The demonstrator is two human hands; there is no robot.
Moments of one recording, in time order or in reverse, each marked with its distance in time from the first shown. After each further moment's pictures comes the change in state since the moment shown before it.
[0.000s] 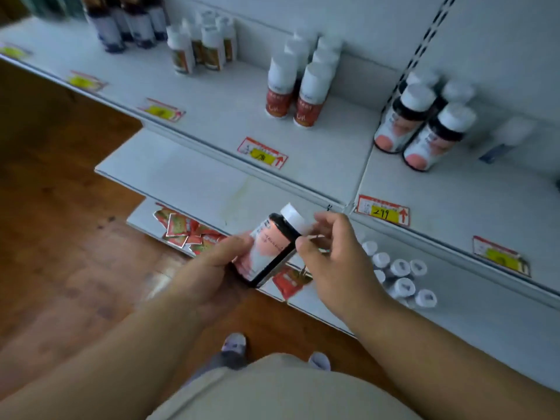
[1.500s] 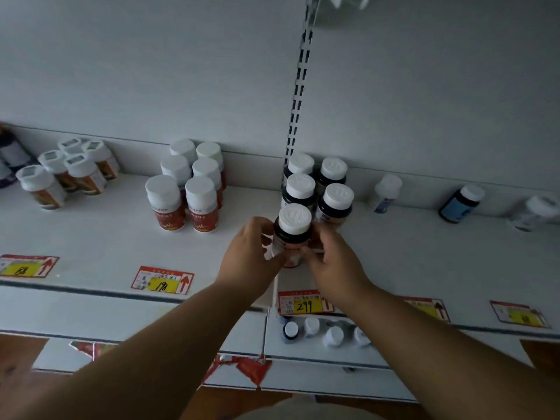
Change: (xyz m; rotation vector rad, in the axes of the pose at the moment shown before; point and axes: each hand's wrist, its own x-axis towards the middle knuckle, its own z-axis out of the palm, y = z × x) left_hand 0.183 0.038 0.168 1.495 0.004 0.720; right_hand 0.125 0.020 -0.138 -0.294 0.352 -0.060
